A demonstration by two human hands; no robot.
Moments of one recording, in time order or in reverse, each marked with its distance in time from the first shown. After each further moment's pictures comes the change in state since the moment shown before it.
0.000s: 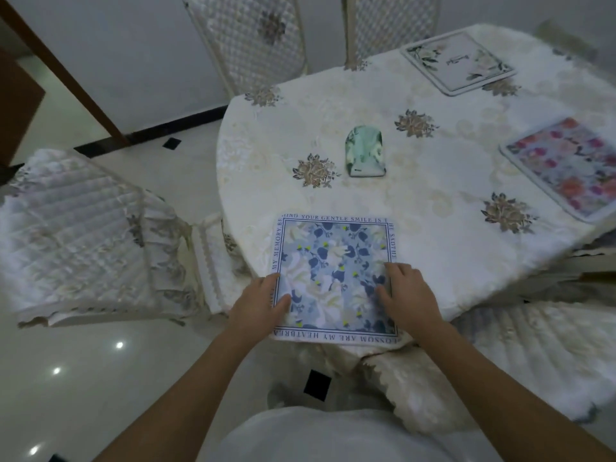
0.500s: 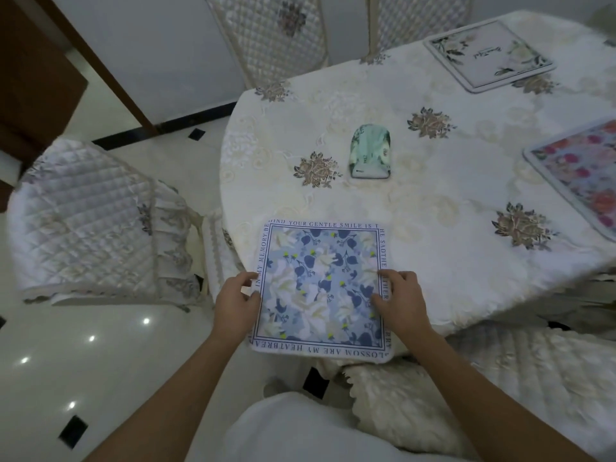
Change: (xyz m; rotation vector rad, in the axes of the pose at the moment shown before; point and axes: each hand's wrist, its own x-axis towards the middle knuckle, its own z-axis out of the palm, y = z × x) left_hand 0.003 0.010 0.019 -0.278 0.349 -0.263; right_hand 0.026 0.038 0.015 0.379 0.000 0.083
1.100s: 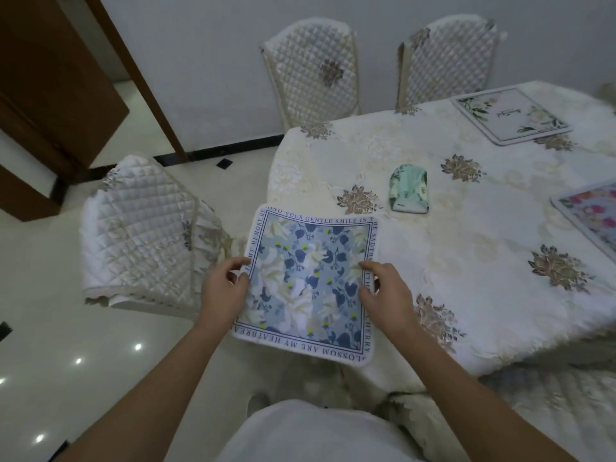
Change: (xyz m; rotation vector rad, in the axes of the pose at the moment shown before) left_hand 0.033 -0.020 -0.117 -0.247 0.195 0.073; right_hand -0.011 -0.138 0.035 0.071 0.110 -0.300
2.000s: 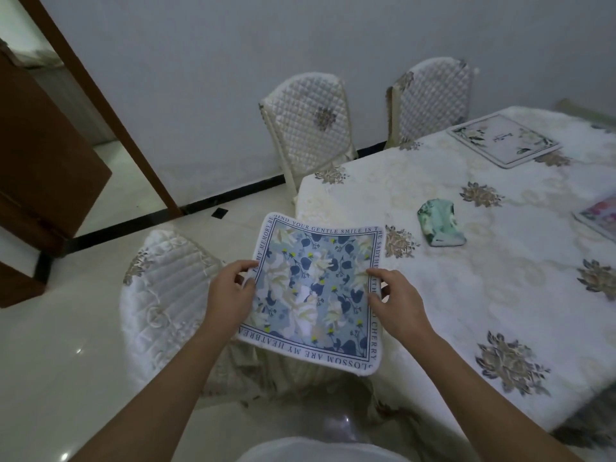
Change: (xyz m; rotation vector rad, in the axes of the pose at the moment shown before) left_hand 0.170 -0.003 -0.100 0.058 -0.103 0.171; right_hand 0.080 -0.114 0.072 0.045 0.119 0.062
